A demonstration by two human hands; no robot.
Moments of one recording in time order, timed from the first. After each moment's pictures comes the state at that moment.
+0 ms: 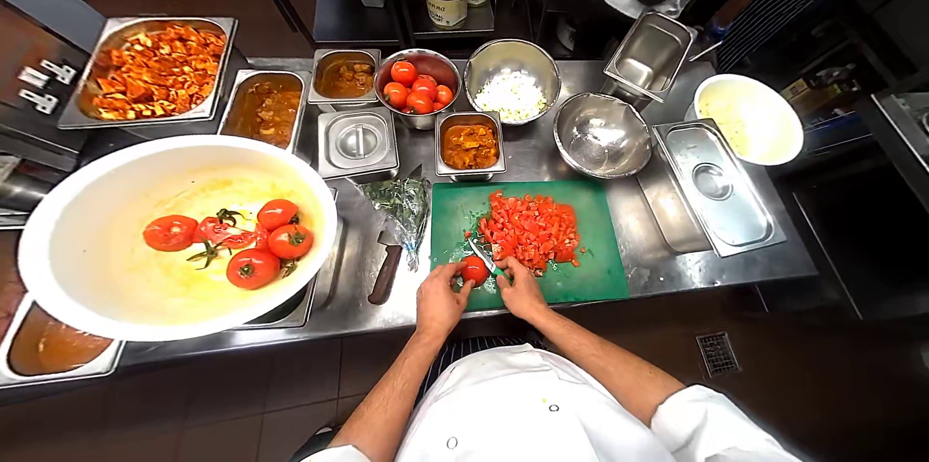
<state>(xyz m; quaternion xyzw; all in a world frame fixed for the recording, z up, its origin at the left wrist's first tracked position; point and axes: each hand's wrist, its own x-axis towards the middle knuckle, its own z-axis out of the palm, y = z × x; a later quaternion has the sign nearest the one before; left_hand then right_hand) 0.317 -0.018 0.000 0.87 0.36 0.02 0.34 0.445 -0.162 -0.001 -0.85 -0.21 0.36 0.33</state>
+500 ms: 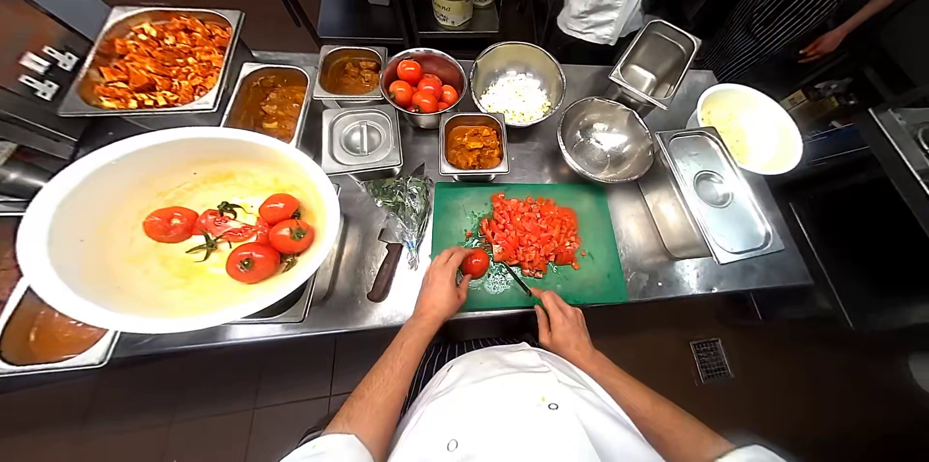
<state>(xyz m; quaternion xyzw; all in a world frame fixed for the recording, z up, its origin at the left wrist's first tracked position) 0.326 0.003 -0.013 0.91 0.23 0.03 0.33 0.433 -0.261 -0.001 -0.87 -0.41 0.12 0.23</state>
